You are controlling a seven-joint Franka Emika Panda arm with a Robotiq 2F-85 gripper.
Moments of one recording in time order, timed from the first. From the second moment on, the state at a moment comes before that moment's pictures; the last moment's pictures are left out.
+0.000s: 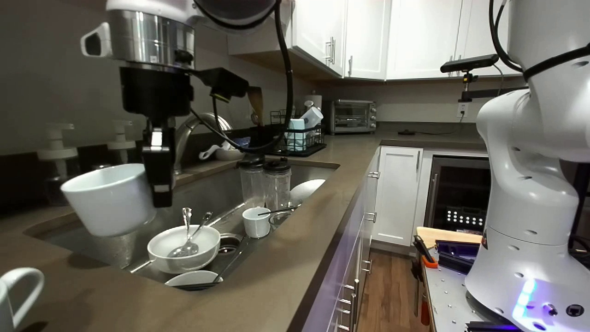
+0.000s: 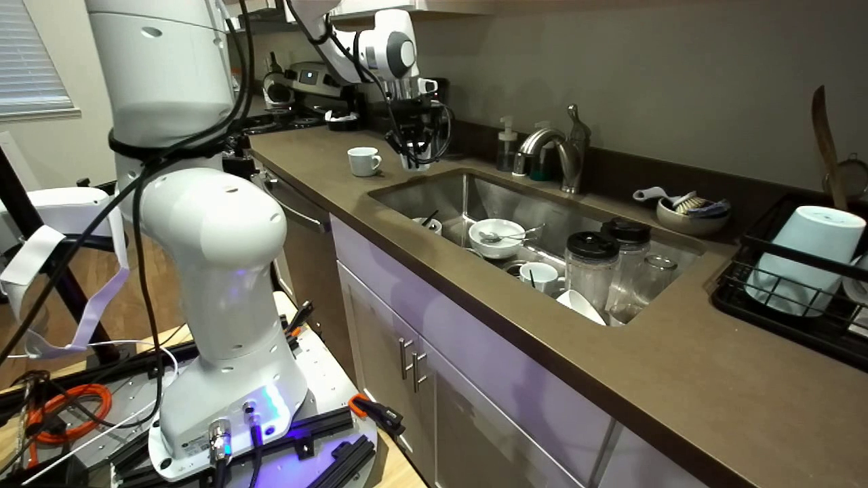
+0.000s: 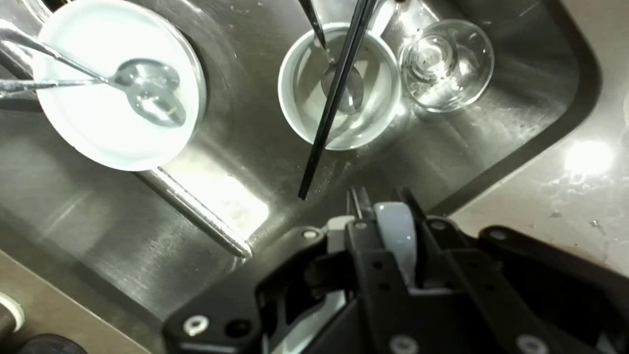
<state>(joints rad) 0.29 0.13 0.25 -2.02 -0.14 2.25 -0.17</state>
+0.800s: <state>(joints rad) 0.23 0.08 0.19 -2.08 -0.17 2.01 -0.18</state>
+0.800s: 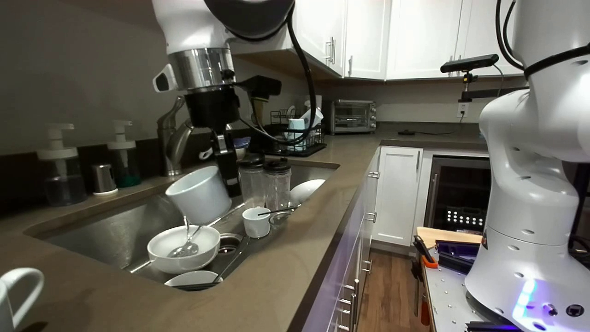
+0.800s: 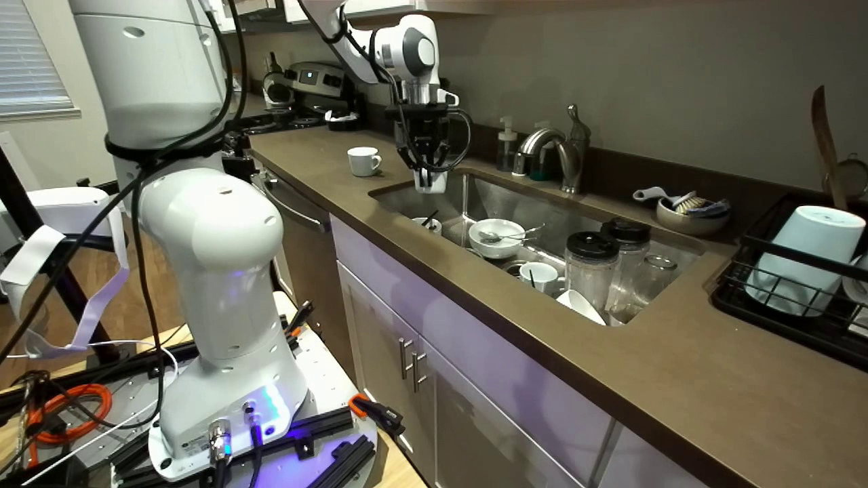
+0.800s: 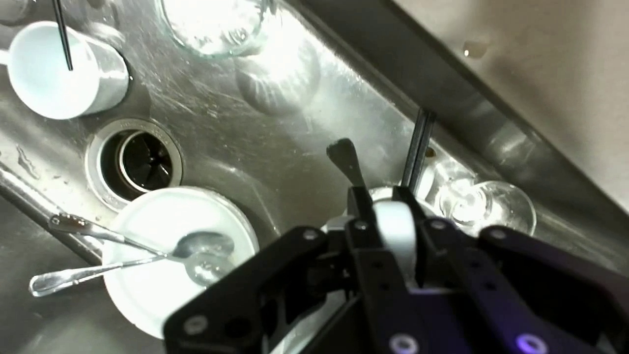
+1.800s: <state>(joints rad) 0.24 0.20 0.19 -1.91 -0.52 1.64 -0.18</state>
